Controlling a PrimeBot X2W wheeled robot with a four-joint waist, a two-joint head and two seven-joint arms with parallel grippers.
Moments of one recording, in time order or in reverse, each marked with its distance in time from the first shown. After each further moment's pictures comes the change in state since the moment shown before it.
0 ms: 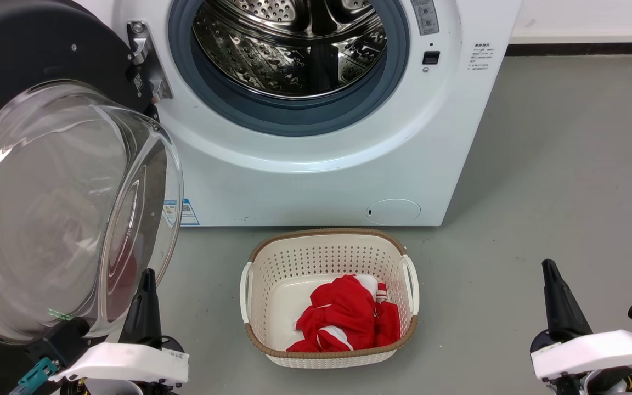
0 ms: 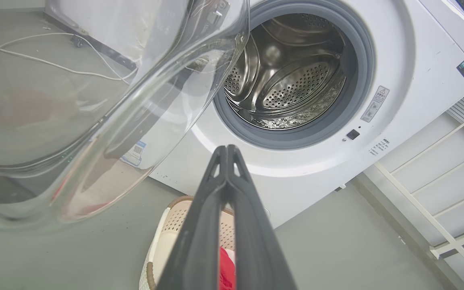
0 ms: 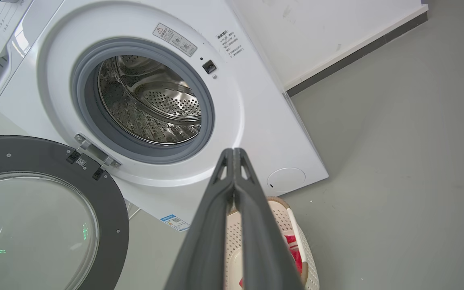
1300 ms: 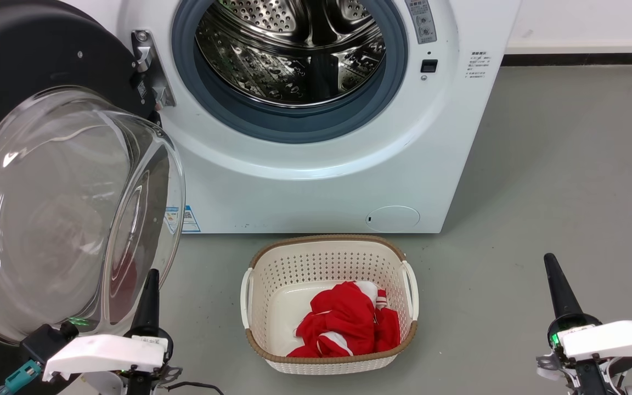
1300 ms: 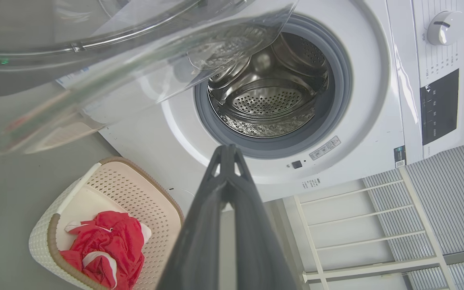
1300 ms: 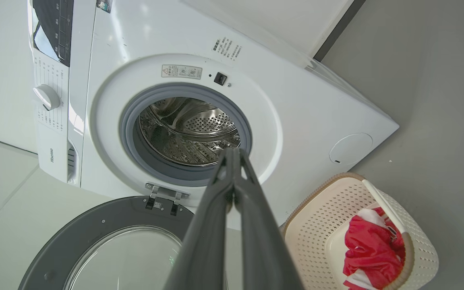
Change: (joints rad) left arm -0.047 0.000 0.024 0.068 -0.505 -0.020 0.124; right arm -0.050 -0.009 -0.014 0.048 0.514 0.000 0.100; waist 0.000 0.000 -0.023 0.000
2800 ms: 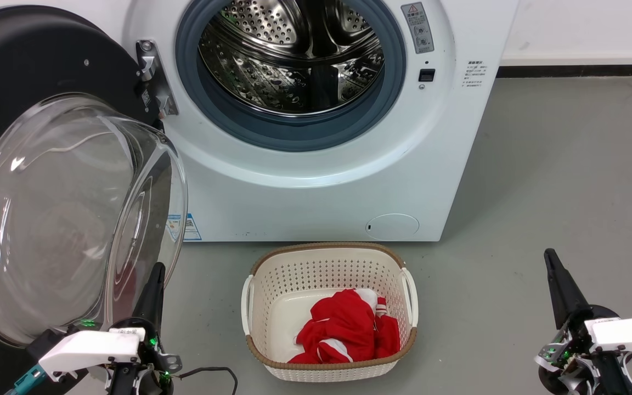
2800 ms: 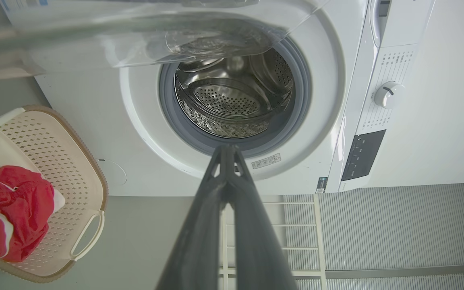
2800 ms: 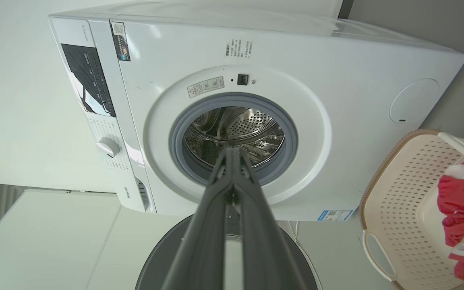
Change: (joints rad) left arm -0.041 0.000 0.019 0.053 -0.401 -0.018 0.101; right arm -0.032 0.000 -0.026 0.038 0.394 0.000 0.093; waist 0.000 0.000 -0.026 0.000
